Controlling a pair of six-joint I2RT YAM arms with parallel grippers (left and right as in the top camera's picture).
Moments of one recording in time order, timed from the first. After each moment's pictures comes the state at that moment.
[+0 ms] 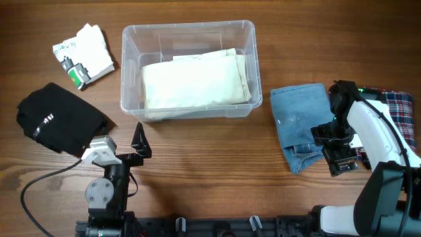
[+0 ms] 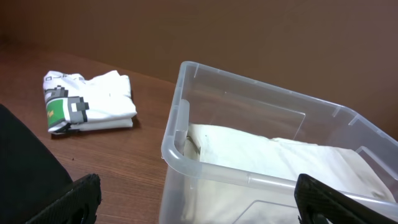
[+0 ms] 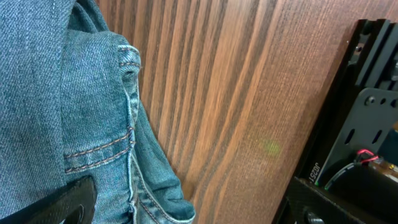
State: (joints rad) left arm -0.04 0.01 0.01 -0.07 -0.05 -0.30; right arm -0.13 1.58 0.98 -1.27 0.12 1.24
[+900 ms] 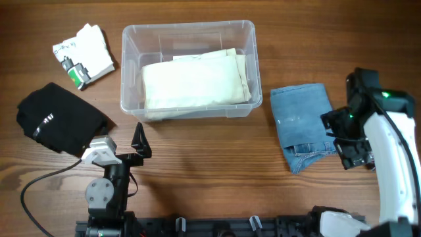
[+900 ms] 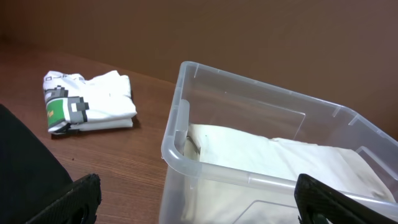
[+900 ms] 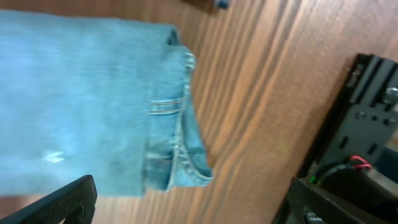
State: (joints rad) left arm -0.04 0.01 0.01 -0.07 -0.05 -0.30; right arm -0.13 1.35 1.14 -1.38 0.12 1.15
